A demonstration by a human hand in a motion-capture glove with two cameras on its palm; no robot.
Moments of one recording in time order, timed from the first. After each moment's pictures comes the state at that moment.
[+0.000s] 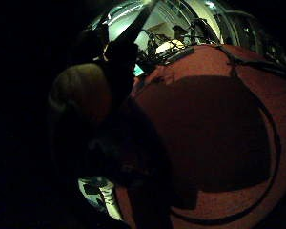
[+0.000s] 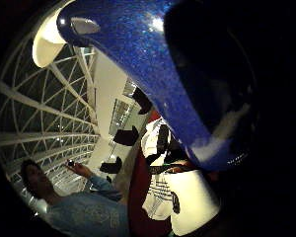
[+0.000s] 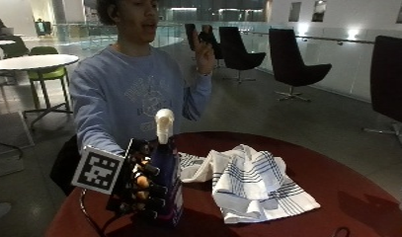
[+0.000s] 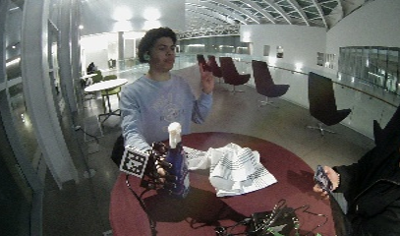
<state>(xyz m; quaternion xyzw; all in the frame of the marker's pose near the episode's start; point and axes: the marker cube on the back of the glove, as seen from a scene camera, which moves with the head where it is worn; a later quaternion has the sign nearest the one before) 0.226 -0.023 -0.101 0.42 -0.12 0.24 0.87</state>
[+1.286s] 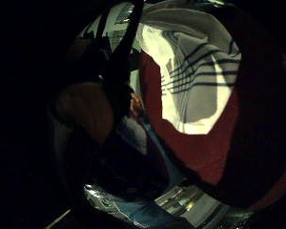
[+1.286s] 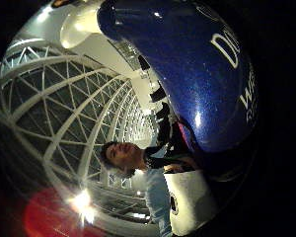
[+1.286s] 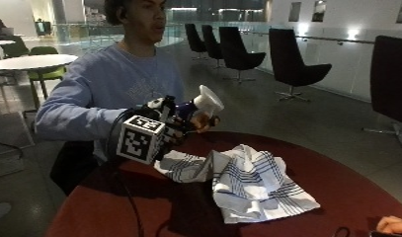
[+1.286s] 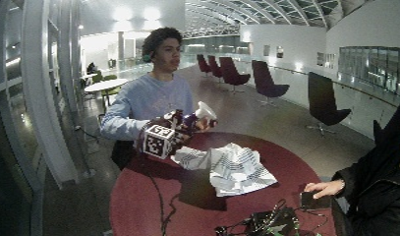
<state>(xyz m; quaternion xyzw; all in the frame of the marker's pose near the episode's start) 0.055 -0.029 -0.093 -0.07 -0.46 0.17 0.87</state>
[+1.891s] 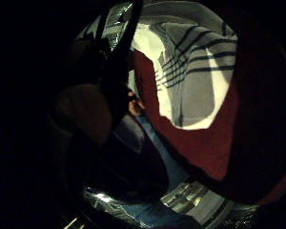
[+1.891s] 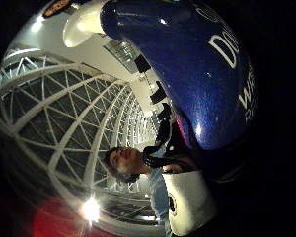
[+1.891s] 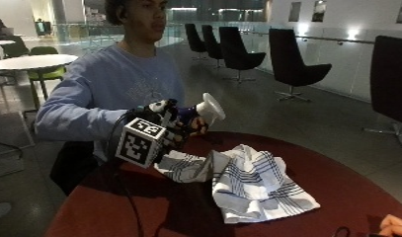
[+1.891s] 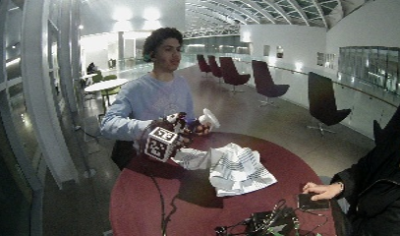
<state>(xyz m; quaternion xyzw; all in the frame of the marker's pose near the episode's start) 0.057 -0.028 -0.085 -0.09 -0.46 0.21 0.86</state>
